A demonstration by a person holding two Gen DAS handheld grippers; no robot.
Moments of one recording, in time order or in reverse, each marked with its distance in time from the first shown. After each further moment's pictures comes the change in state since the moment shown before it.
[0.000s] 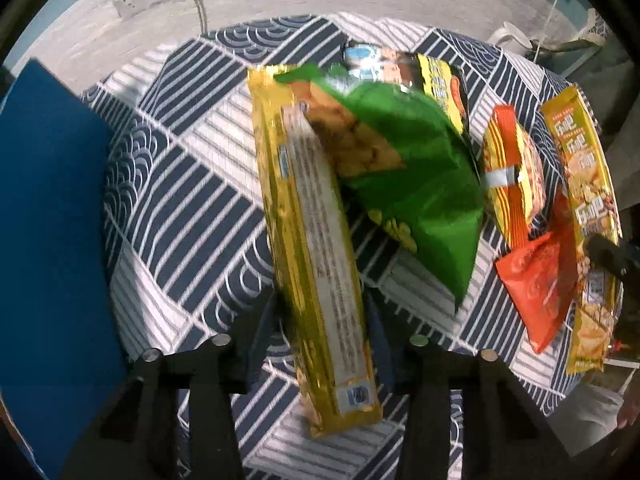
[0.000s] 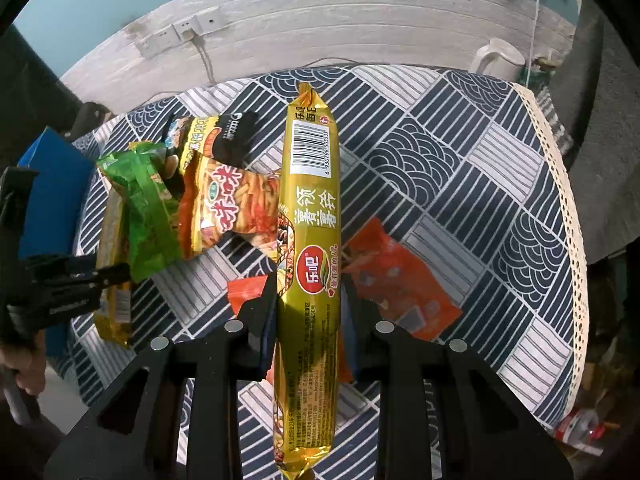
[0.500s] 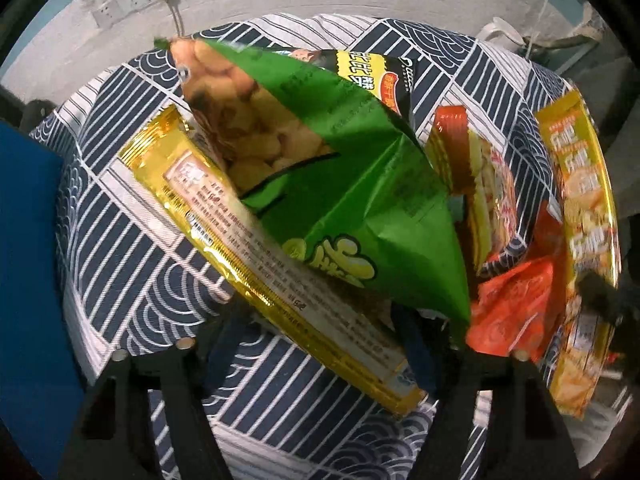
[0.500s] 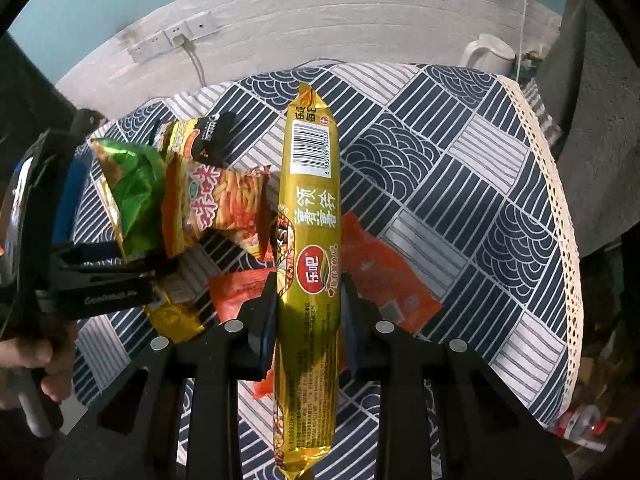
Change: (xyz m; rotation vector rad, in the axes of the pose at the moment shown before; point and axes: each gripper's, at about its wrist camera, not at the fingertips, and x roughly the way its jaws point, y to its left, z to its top) left arm 0.020 -0.063 0.027 0.012 0.007 -0.018; right arm -0.004 -0.020 -0.004 0.027 -0.012 -0.006
